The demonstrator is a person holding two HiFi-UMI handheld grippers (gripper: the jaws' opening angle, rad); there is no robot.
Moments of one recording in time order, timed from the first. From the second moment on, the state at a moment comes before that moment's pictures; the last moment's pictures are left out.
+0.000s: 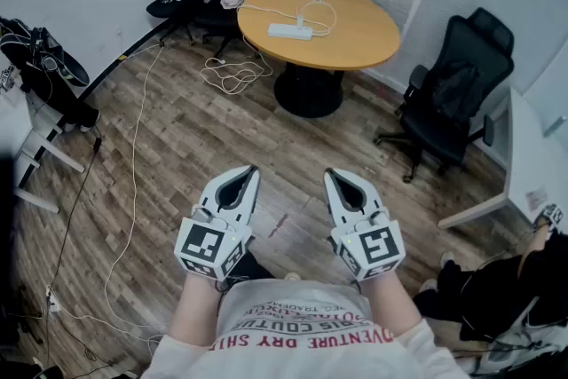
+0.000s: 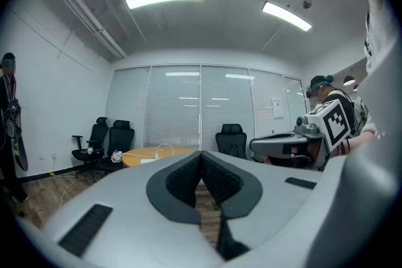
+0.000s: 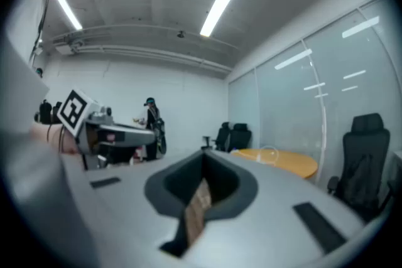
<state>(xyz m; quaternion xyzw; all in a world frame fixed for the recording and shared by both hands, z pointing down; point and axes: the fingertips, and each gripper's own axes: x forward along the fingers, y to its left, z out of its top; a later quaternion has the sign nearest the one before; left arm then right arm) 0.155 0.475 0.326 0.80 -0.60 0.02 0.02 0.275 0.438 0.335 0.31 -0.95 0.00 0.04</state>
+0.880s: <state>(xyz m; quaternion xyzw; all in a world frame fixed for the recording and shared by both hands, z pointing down) 0.101 0.424 0.350 0.80 -0.59 0.02 0.06 0.227 0.386 0.357 0.34 -0.94 0.05 0.04</state>
